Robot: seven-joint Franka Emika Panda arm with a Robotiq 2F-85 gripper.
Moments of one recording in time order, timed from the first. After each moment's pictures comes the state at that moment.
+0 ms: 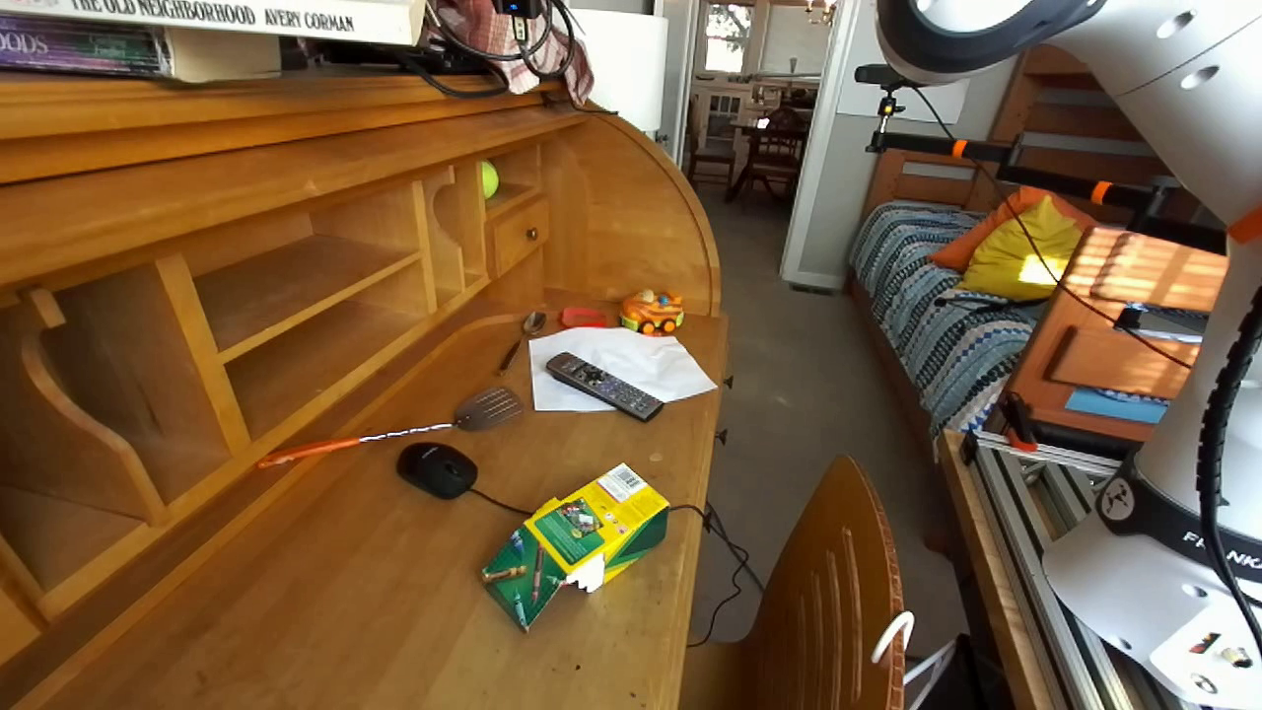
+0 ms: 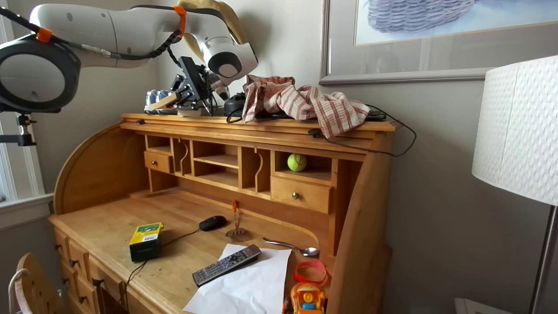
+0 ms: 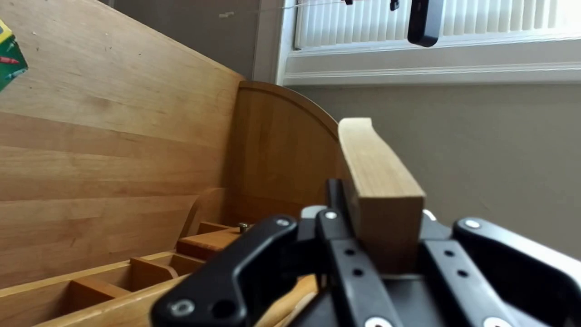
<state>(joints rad) -0.15 0.87 0.08 -0.63 0.98 1.00 -0.16</state>
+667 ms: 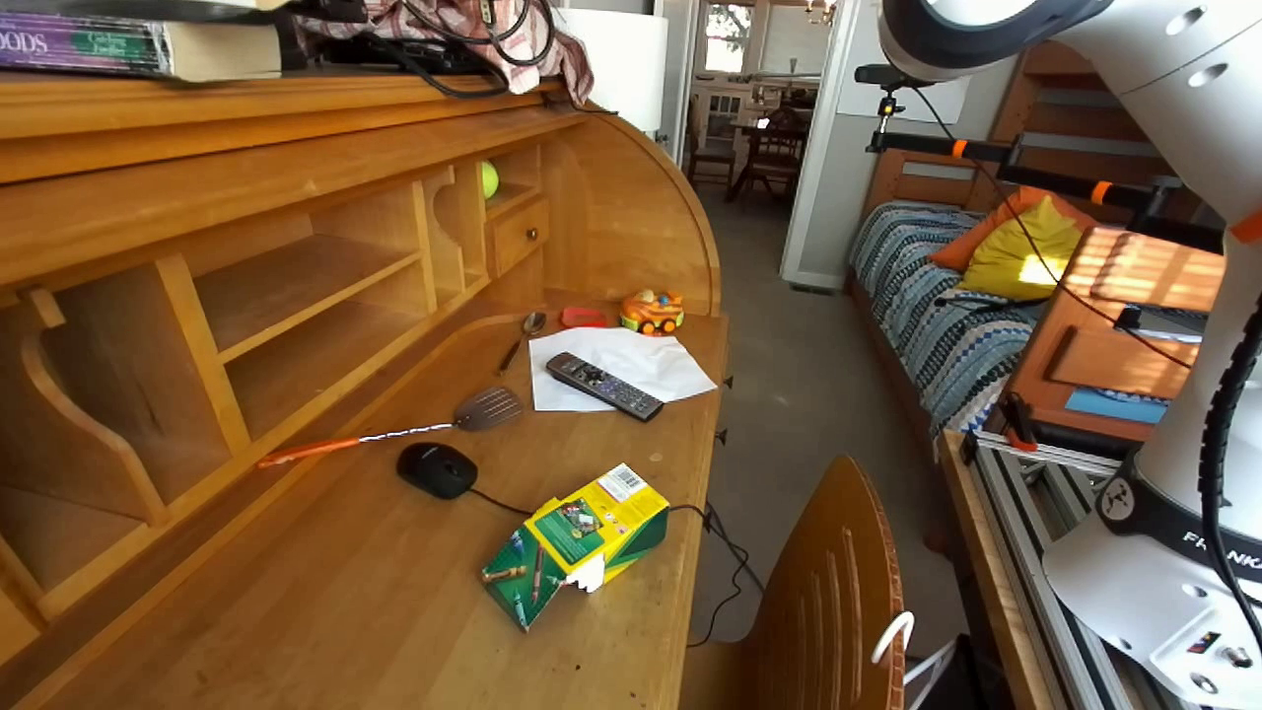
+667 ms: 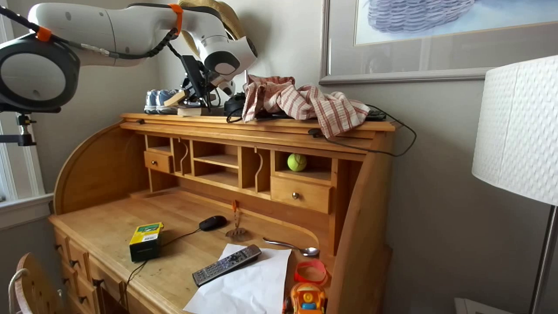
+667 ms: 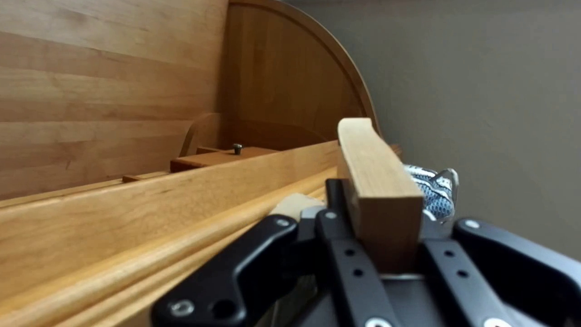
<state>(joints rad) -0.13 0.86 0.09 -0.62 1.00 1.22 -0.09</state>
